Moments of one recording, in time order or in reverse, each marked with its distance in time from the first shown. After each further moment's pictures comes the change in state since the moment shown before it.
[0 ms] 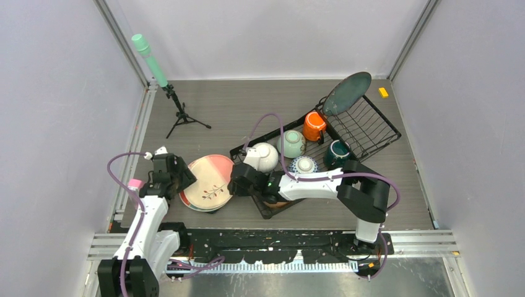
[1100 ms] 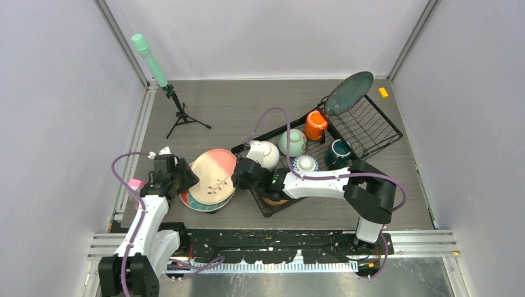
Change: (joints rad) left arm 0.010 0.013 -0.018 0.028 0.097 0.032; right arm -0.019 -0.044 -0.018 0.047 0.080 -0.078
